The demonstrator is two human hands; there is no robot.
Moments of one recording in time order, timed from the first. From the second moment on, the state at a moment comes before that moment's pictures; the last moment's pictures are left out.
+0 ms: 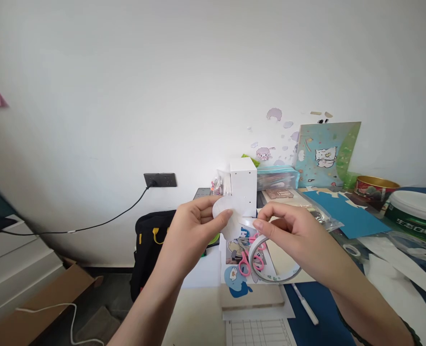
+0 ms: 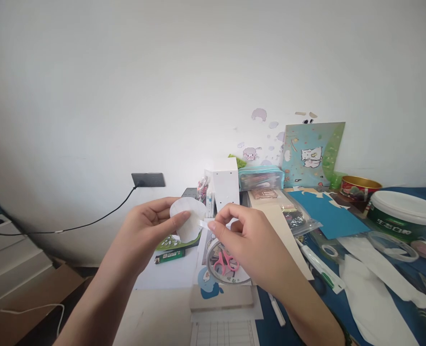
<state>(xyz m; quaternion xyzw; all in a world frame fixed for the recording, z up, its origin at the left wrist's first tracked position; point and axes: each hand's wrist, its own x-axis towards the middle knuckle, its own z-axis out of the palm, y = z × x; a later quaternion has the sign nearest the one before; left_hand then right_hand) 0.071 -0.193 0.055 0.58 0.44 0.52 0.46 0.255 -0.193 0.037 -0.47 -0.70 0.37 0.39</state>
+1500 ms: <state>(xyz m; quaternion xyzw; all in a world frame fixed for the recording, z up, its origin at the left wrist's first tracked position) 0.061 -0.180 0.047 0.63 0.27 0.37 0.63 0.263 -0.213 0.030 -0.21 -0.74 -0.39 0.51</state>
